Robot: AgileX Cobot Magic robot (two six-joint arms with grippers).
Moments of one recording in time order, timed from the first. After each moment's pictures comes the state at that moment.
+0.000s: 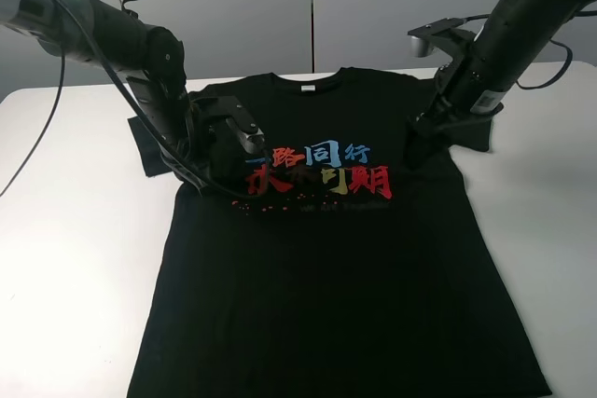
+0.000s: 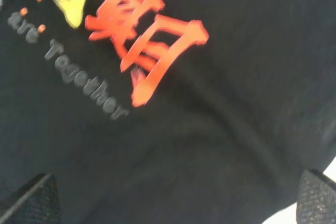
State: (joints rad) left arm -0.58 2.15 -1.32 -0.01 0.75 0.61; right arm 0.25 1.85 -1.17 0.26 0.91 -0.62
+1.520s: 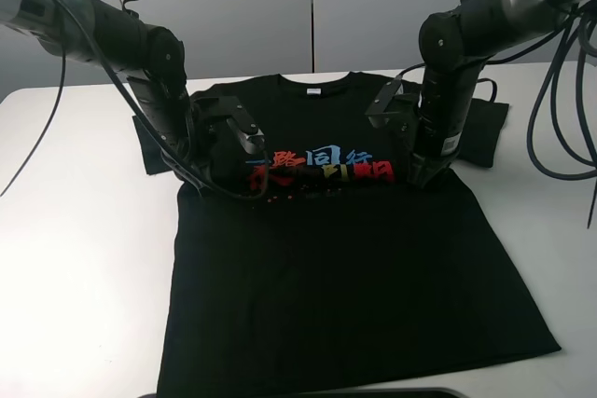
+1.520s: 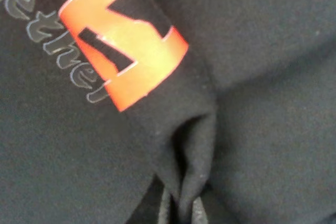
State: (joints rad) left arm -0.58 2.15 -1.32 -0.01 0.75 0.62; right arm 0.36 2.13 -1.23 -0.09 0.84 -0.58
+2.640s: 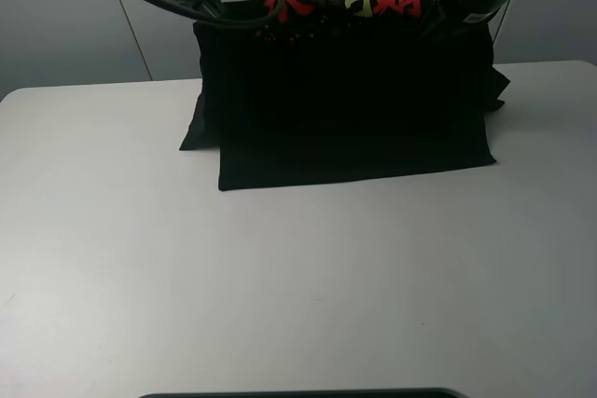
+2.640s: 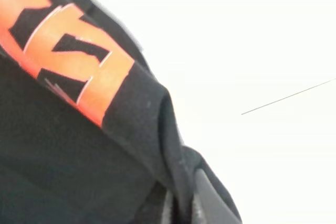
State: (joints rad) left arm -0.58 1.89 -1.63 0.03 0.66 0.47; right arm 0.36 1.77 -1.23 -0.88 0.48 0.44
